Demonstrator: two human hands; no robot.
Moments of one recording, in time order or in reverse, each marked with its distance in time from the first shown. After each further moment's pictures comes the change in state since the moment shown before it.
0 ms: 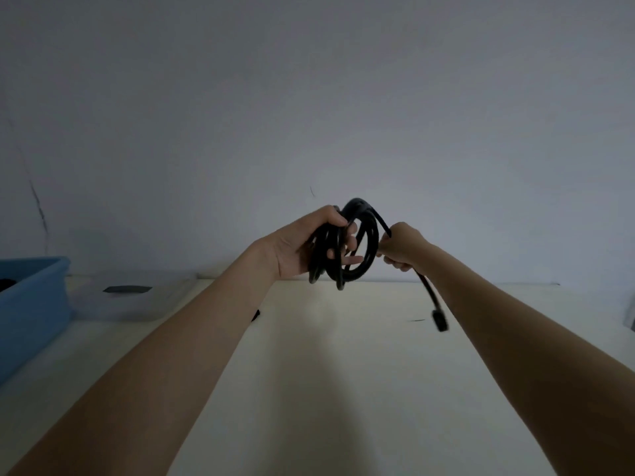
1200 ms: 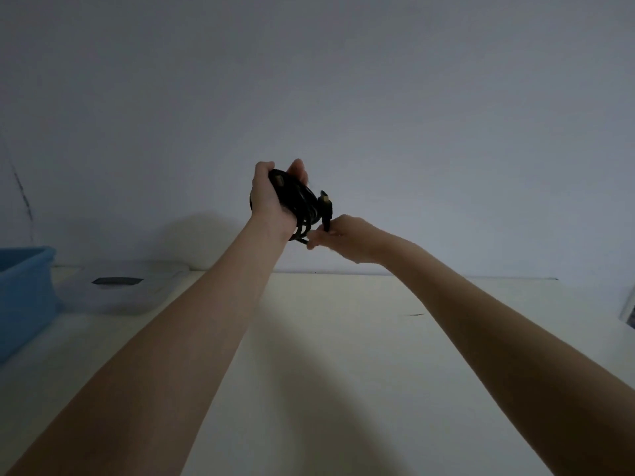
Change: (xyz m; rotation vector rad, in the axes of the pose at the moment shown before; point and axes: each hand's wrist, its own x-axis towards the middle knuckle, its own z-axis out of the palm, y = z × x) left_hand 0.028 0.020 -0.022 -0.731 0.666 0.470; right_hand -0.030 -0.049 0.021 -0.102 -0.198 -0.481
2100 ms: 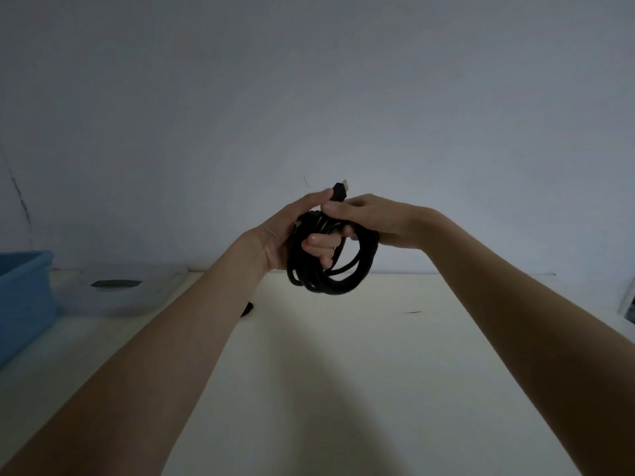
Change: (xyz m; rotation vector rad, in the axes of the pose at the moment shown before) left_hand -0.031 -0.002 -0.018 0.645 -0.775 -0.673; right_hand -0.014 0.013 -0.038 0.531 -0.190 0.001
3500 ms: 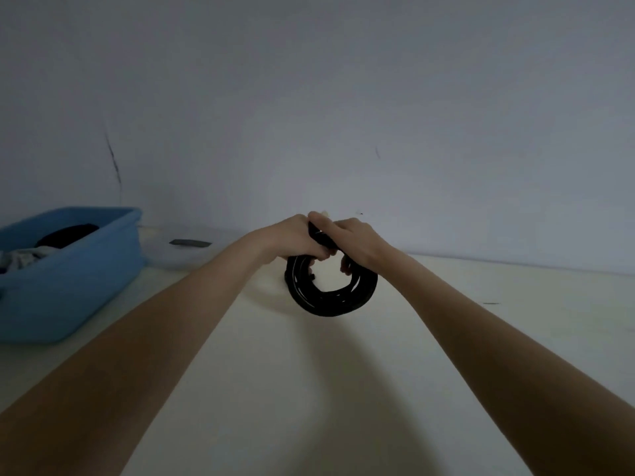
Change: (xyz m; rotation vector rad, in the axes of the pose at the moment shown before) left_hand -0.067 -0.033 -0.061 0.930 0.765 -0.218; right_hand 0.075 0.025 0.121 -0.160 0.150 0.024
